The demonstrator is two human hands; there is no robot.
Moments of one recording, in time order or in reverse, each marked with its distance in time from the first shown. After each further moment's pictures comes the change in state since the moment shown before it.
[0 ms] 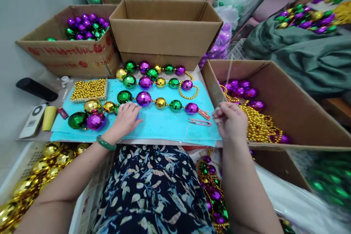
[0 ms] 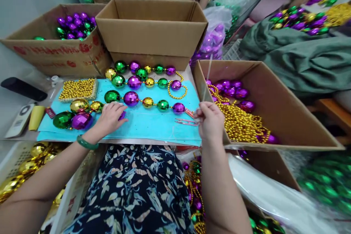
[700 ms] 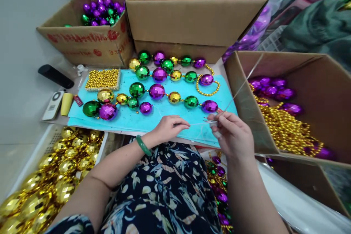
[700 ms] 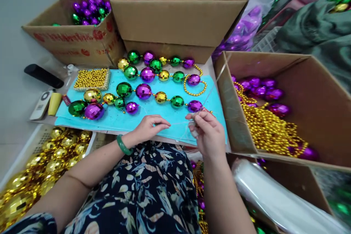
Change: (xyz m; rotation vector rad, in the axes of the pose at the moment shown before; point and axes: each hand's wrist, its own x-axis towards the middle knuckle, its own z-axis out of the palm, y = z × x) left_hand 0.024 0.095 0.025 -1.061 -0.064 -0.130; right_hand -0.050 0.022 0.023 -0.031 -0.252 0.218
